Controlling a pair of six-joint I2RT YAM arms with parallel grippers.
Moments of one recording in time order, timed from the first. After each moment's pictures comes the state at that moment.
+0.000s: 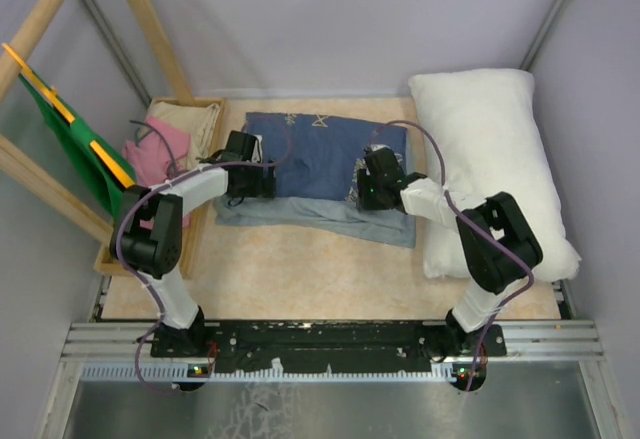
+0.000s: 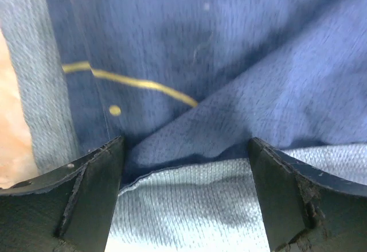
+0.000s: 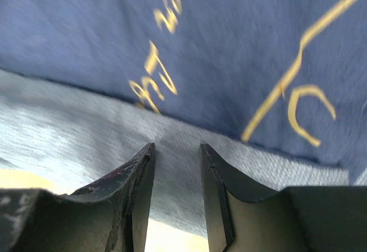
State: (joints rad) left arm -0.31 1.79 1.15 -0.30 -0.04 -0.22; right arm 0.52 1.68 1.04 -0.21 0.04 0.41
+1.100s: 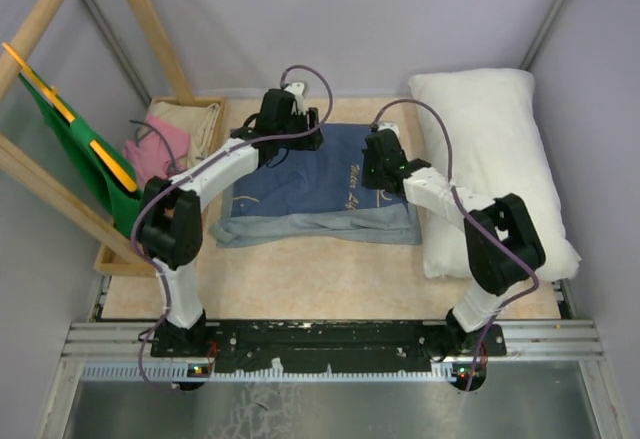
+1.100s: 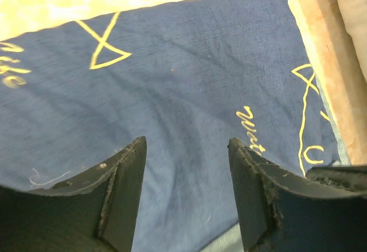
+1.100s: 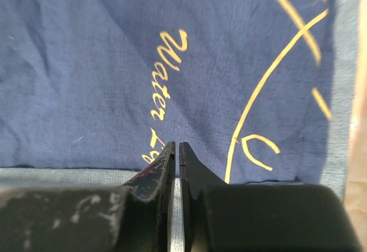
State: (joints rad) left arm -0.50 1.87 1.54 -0.23 -0.01 -0.29; right arm 0.49 1.63 1.12 -0.24 0.17 0.42
